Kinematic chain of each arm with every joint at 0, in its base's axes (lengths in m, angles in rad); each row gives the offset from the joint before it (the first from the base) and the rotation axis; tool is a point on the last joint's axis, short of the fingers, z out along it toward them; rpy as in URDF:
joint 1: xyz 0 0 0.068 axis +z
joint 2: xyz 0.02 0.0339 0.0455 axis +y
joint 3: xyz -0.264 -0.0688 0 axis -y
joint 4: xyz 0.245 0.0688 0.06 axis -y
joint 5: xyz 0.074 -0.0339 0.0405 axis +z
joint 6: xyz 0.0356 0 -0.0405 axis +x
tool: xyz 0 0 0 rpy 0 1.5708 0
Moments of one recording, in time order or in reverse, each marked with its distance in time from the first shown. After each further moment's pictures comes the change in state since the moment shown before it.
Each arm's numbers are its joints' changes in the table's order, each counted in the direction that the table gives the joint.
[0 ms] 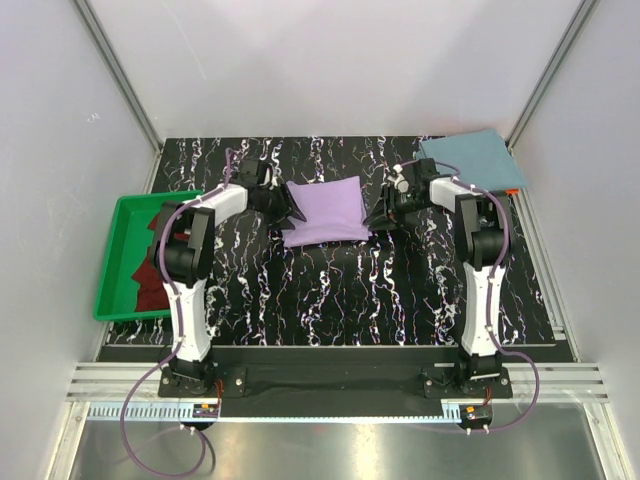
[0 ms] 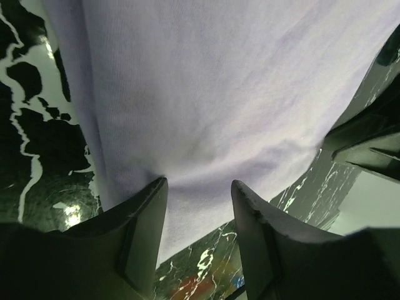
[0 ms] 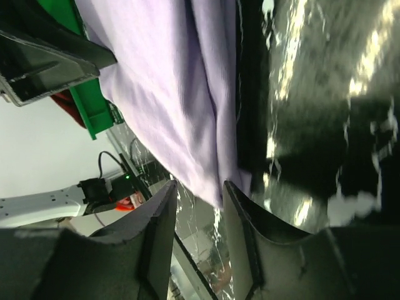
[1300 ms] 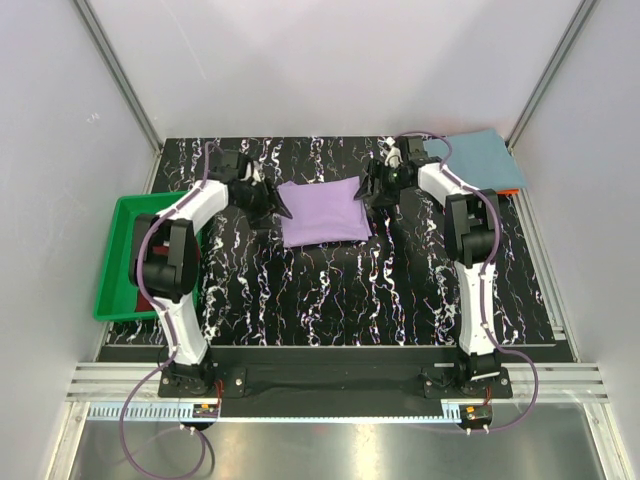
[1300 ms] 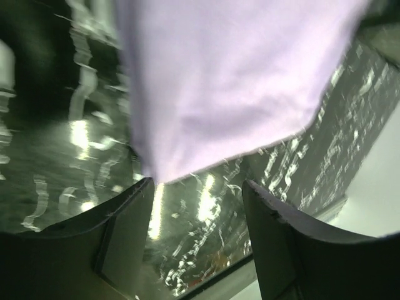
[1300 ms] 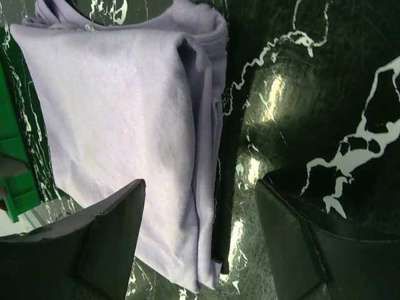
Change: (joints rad) left arm 0.052 -0.178 -0.021 -0.200 0.006 0.099; right arm 0.060 0.056 0.260 0.020 -0.378 -0.027
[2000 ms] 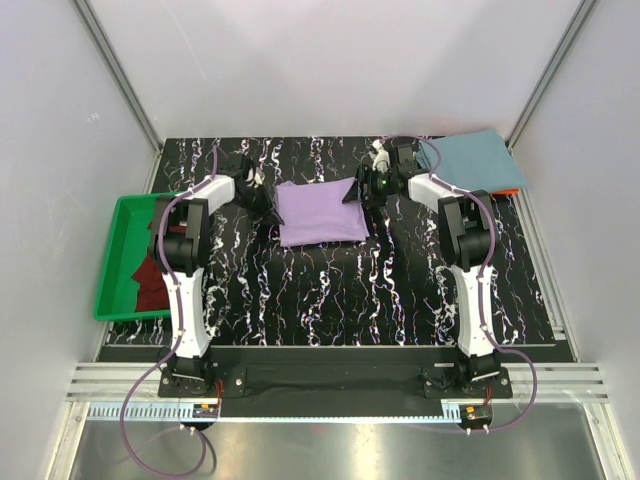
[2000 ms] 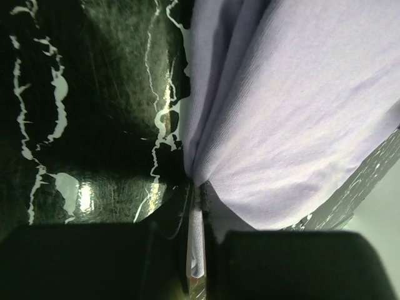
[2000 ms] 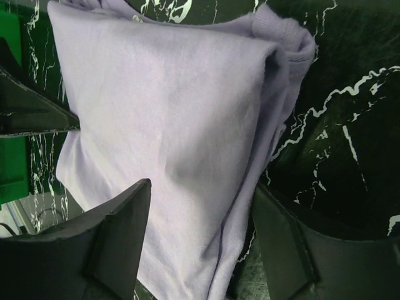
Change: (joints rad) left arm 0.058 0.293 0.184 -0.005 -0.012 0.040; right arm 0.062 -0.030 -0.144 0.254 0.036 -0.014
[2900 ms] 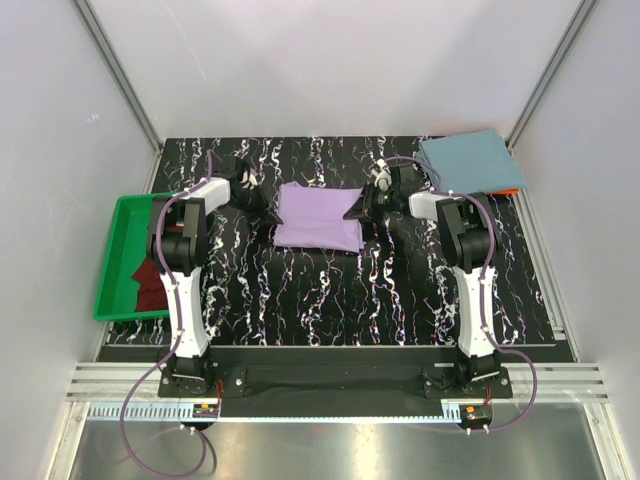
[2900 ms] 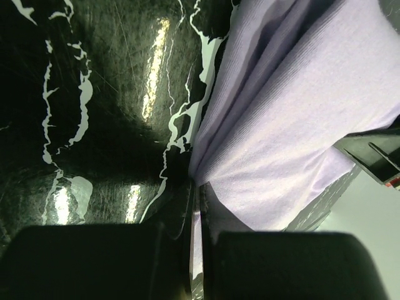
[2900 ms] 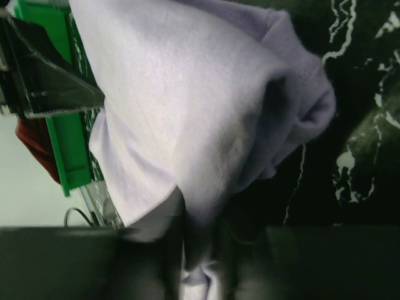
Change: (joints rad) left arm 0.027 0.005 -0.036 0.048 -0.060 -0.042; right arm -0.002 -0.031 -0.241 0.251 0.142 0.257
